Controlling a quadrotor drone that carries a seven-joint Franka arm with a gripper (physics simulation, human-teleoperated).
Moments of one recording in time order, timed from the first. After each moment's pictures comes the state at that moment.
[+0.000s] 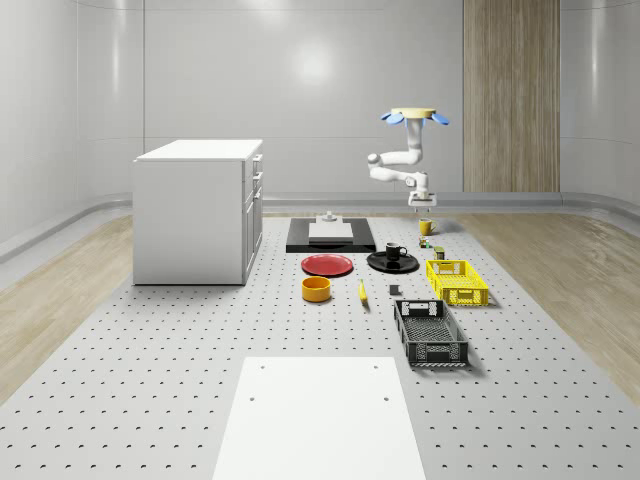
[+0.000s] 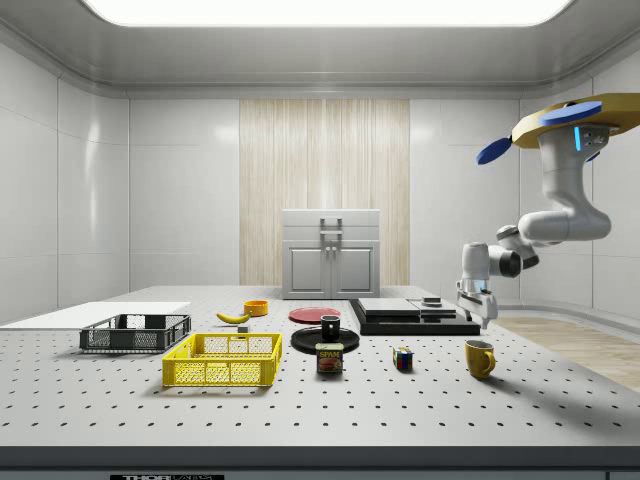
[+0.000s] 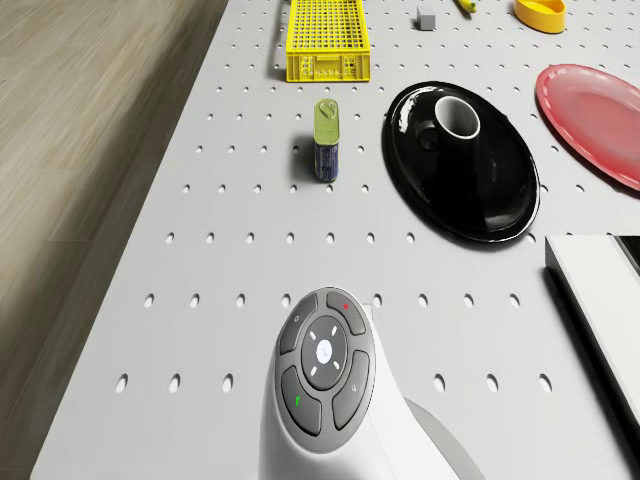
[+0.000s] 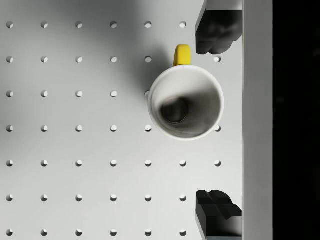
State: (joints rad) arm -1.16 -1.43 1.07 -2.79 -2.09 1.60 1.64
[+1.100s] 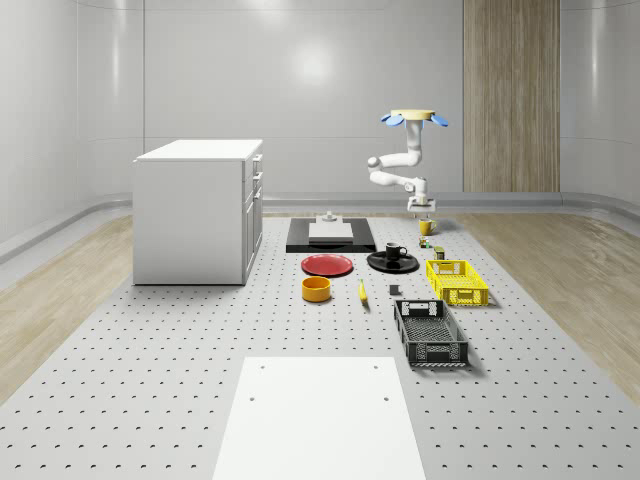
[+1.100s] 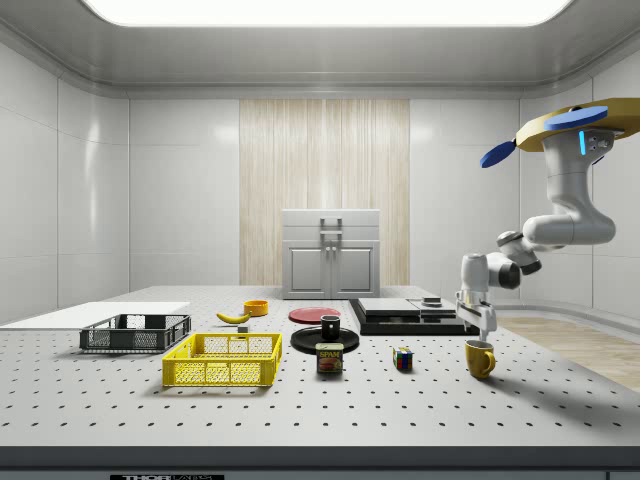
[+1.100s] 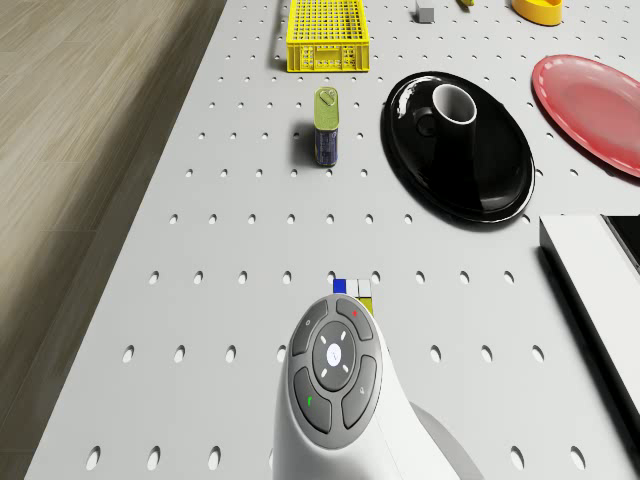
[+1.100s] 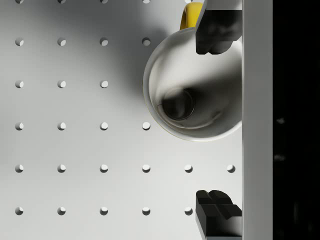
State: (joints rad) arm -1.19 -1.40 1.02 -2.70 -2.14 1.63 1.61
